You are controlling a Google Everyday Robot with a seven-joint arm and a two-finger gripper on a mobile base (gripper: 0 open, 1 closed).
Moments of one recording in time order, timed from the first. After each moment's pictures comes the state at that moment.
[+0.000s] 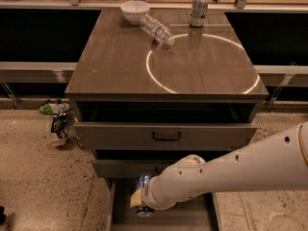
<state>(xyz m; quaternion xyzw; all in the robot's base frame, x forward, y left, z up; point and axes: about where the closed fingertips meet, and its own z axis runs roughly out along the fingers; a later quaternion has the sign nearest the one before) 0.382 0.026 0.515 -0.98 0.00 -0.04 0.21</state>
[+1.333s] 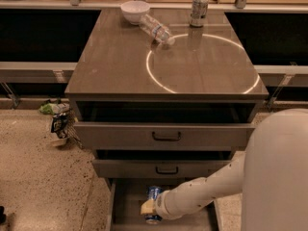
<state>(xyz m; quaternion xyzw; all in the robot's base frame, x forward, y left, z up) 0.393 -0.001 0.389 -0.96 0.05 -0.03 0.26</state>
